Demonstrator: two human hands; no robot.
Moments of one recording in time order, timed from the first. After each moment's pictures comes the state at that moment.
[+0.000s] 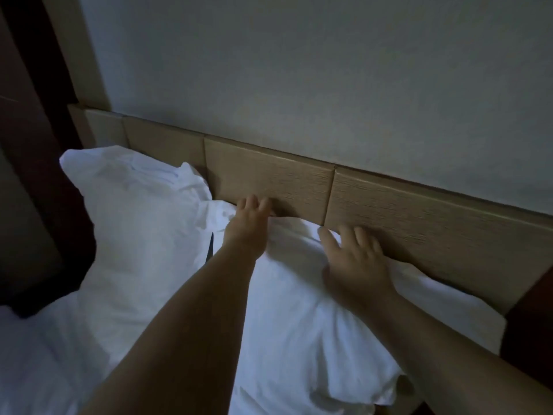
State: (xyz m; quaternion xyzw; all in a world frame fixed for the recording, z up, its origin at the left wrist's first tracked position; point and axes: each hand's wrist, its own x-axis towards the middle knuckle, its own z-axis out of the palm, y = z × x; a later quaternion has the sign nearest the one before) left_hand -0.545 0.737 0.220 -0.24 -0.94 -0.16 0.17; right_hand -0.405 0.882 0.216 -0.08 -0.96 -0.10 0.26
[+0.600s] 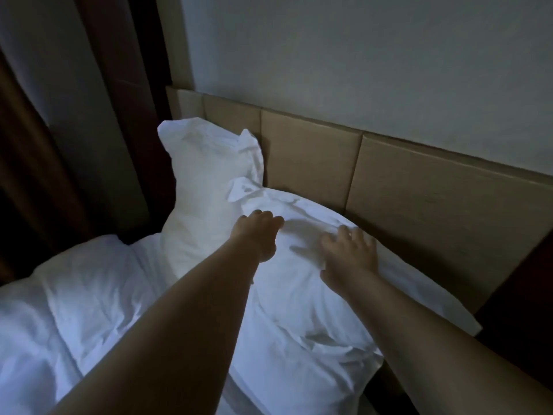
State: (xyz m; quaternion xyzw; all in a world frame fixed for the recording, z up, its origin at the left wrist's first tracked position) left_hand -0.408 0.671 0.202 -0.19 -0.98 0.03 0.05; right_hand -0.337 0.837 0.191 -0.03 -1.00 -0.06 0.05
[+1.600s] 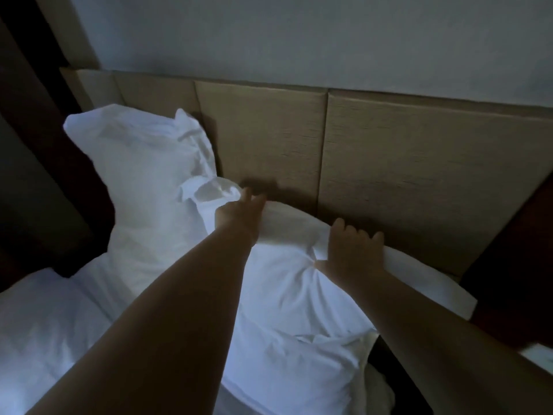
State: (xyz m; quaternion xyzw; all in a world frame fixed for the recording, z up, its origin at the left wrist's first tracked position) left_hand -0.485 0.703 0.175 -0.21 -0.97 0.09 0.02; right_hand -0.364 0.855 0.144 -0.22 -0.97 -0.02 0.05
